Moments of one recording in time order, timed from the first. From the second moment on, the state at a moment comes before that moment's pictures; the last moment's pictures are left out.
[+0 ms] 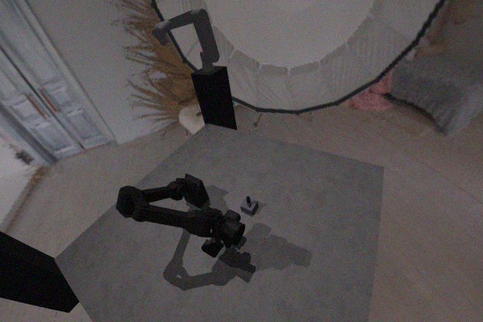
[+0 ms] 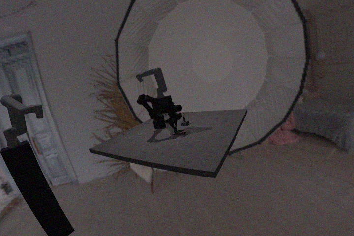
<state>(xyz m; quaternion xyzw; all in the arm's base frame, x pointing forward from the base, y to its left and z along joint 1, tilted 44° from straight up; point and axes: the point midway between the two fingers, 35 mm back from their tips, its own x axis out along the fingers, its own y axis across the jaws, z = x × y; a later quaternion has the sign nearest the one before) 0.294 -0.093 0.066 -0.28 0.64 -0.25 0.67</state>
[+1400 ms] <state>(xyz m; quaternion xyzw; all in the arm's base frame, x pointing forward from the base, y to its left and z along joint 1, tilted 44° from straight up) 0.293 -0.100 0.052 -0.29 0.65 -0.24 0.66</state>
